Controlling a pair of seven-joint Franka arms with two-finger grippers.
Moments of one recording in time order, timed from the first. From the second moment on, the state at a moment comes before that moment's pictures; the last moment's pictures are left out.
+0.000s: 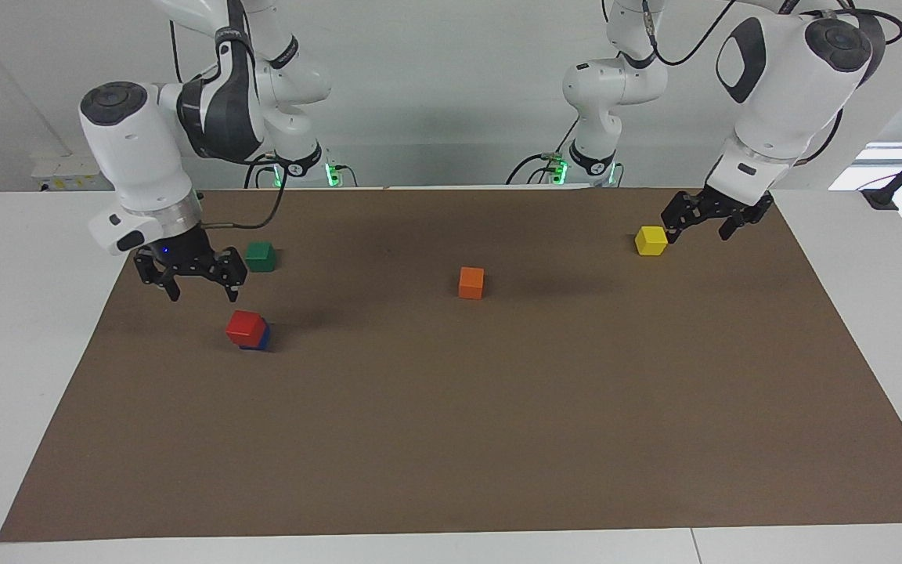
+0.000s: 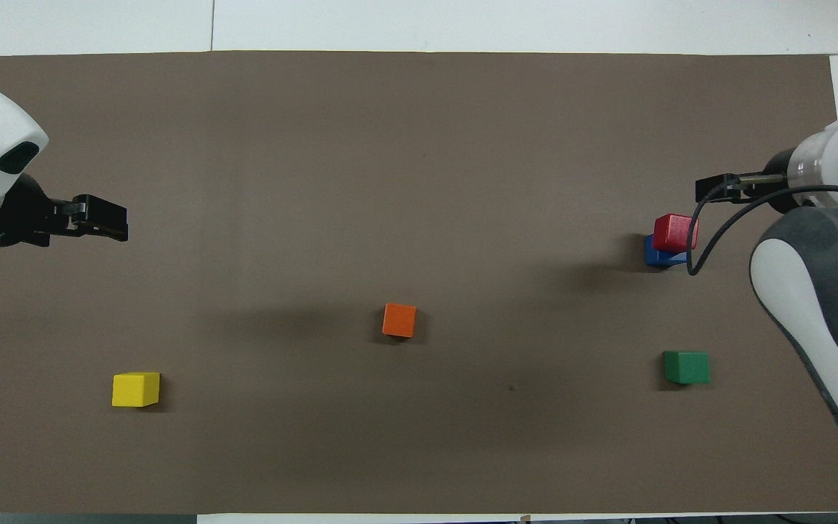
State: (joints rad) left arm 0.04 0.00 -0.15 -1.70 0.00 1.67 -0.09; right arm 0.07 0.01 -0.09 -1.86 -0.06 1.98 0.00
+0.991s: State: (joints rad) left arm 0.04 -0.01 -0.15 -1.70 0.00 1.67 -0.09; right arm 0.05 -0.01 -0.14 -1.54 -0.01 1.42 -0.18
